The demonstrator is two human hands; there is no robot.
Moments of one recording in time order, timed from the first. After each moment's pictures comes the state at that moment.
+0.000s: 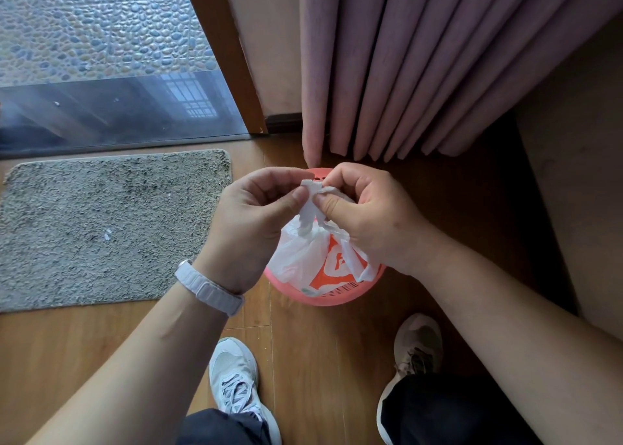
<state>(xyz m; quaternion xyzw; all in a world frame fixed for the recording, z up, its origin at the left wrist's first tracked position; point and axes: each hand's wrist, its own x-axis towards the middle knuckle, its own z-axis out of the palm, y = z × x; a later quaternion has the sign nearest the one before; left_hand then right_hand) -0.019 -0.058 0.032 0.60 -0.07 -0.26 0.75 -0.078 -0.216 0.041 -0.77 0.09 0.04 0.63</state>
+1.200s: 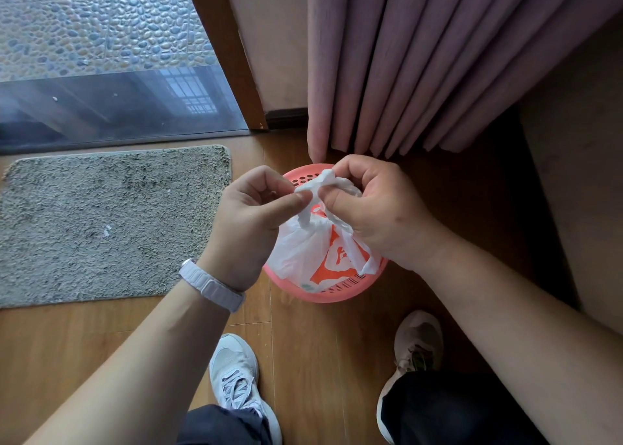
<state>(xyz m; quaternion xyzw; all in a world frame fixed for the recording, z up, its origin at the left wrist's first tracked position) -0.019 -0.055 0.024 0.65 -0.06 -0.23 0.72 -0.078 -0.217 0.043 -0.79 0.12 0.01 0.60</state>
